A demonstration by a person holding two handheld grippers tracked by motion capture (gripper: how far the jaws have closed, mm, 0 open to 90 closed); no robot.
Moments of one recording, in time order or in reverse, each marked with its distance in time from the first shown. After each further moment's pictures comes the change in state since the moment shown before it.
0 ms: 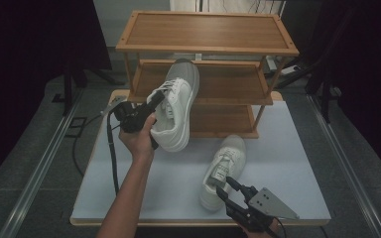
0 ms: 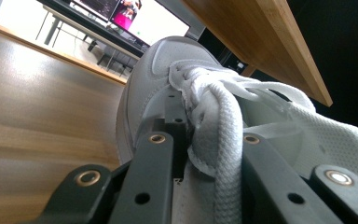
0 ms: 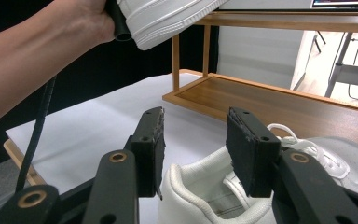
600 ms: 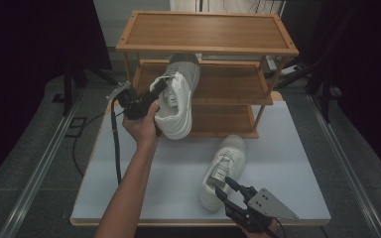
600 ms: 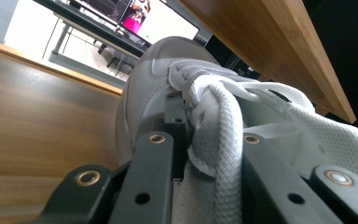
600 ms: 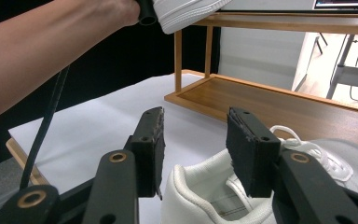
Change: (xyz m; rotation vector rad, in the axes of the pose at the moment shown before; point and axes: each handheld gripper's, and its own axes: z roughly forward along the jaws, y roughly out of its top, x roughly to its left) left arm -0.003 0.020 0.030 0.001 0.048 0.009; right arm 0.002 0.001 0.000 -0.001 0.006 -0.008
